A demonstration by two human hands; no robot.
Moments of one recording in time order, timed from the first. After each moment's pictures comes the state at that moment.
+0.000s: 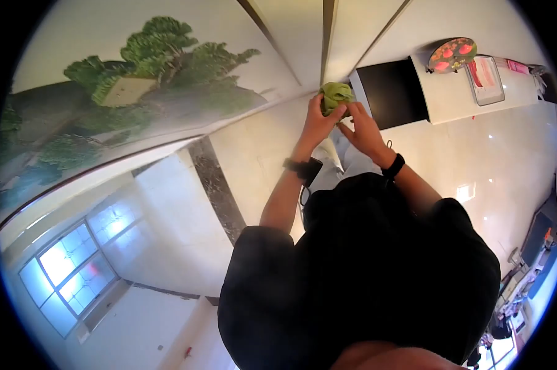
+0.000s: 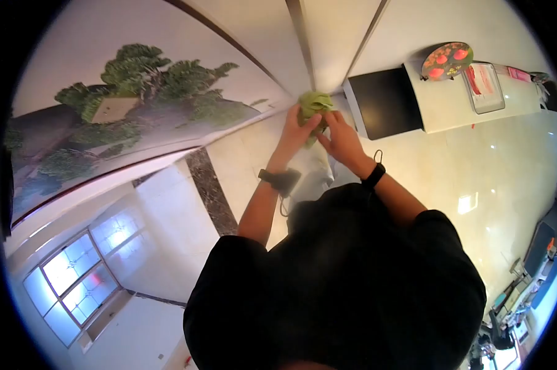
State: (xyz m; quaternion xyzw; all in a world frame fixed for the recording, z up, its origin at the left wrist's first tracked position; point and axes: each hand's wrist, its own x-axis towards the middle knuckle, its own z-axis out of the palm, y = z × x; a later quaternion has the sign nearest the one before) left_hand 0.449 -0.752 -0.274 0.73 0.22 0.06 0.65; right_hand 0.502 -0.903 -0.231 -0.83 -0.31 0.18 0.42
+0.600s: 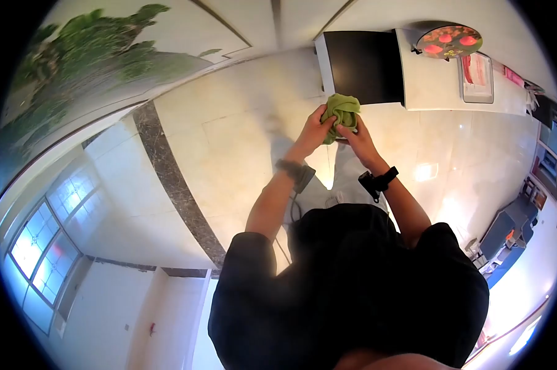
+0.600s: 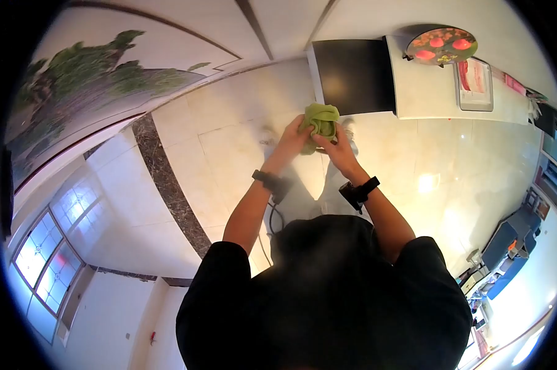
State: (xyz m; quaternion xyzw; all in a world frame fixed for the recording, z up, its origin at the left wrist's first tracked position) left_hand 0.449 -0.915 -0.389 0.49 0.27 -0.07 0.83; right_hand 0.514 -1.057 -0.347 -0.65 0.08 0.47 0.59
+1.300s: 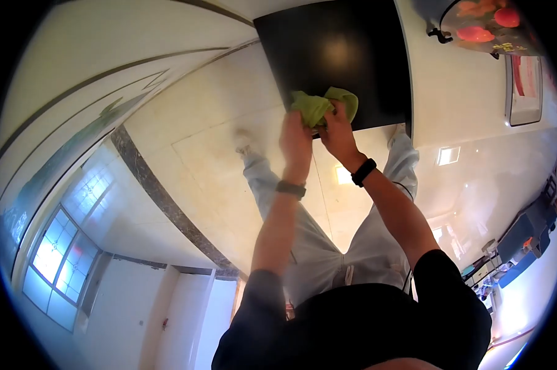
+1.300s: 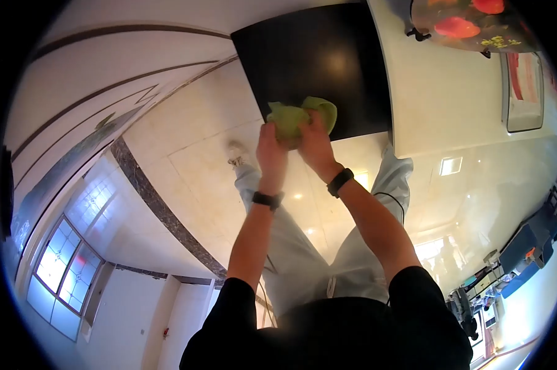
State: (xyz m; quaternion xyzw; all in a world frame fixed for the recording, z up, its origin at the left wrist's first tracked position) left_hand 0.581 -1.066 -0.681 0.84 0.38 -0.03 0.38; right_hand 0.657 -1.169 -0.691 -0.85 -0.26 0.26 0.37
